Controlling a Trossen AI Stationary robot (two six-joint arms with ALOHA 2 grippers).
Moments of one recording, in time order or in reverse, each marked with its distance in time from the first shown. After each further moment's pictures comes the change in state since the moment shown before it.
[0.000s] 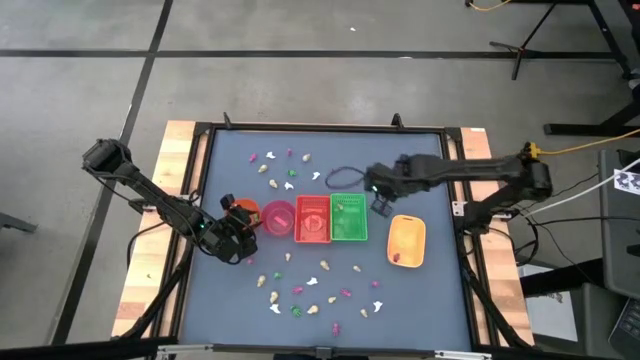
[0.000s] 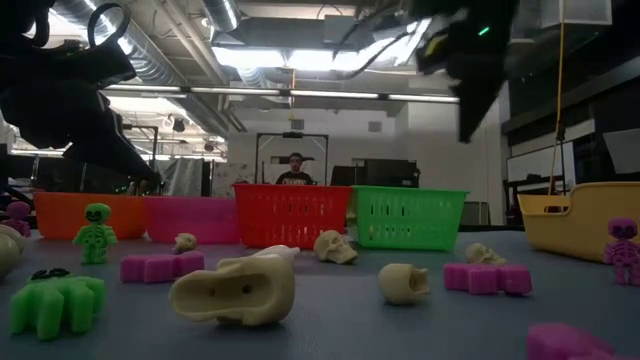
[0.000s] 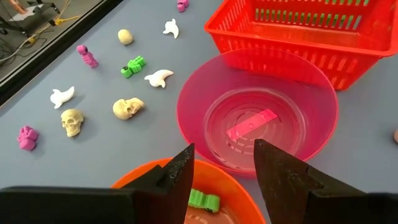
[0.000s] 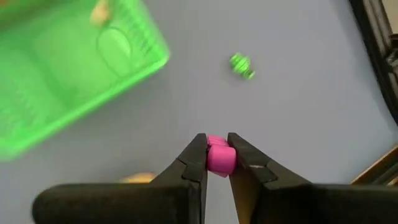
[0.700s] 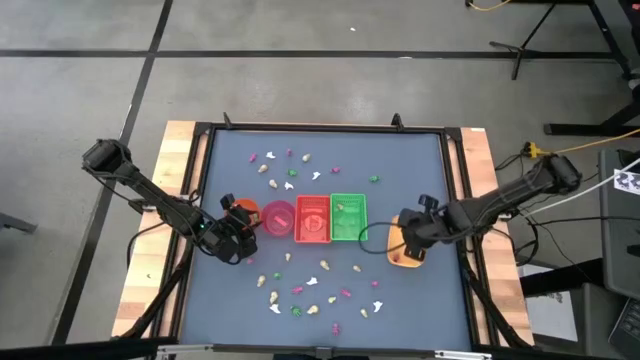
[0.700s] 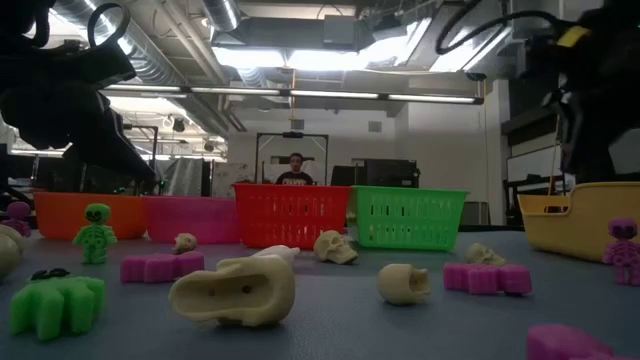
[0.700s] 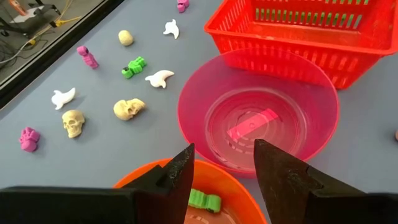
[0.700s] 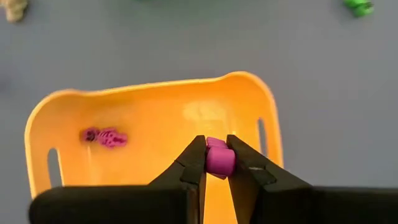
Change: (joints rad) left arm 0.000 0.000 0.000 -0.001 -0.001 0.008; right arm 0.461 -0.293 -0.456 0.202 -0.003 0.250
